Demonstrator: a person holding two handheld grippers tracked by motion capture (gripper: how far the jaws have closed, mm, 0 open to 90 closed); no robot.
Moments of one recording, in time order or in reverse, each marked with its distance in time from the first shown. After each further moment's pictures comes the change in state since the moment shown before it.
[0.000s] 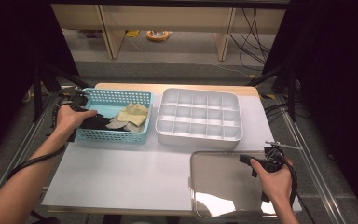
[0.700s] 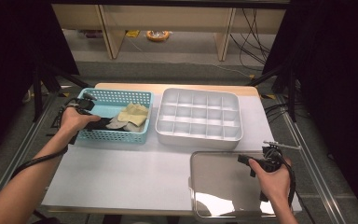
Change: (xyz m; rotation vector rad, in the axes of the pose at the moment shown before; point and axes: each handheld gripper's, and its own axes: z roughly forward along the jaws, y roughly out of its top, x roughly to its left) left arm -0.011 -0.004 0.012 0.106 0.001 0.139; right arm -0.001 0.000 0.003 0.004 -0.002 -0.043
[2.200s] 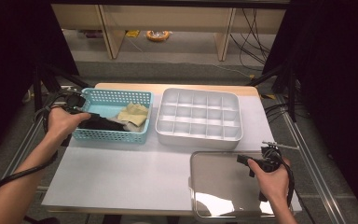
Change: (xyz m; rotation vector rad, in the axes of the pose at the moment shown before) left arm -0.024 -0.016 -0.069 -0.225 -0.107 0.007; right arm -0.002 -0.001 0.005 -0.008 0.004 -0.024
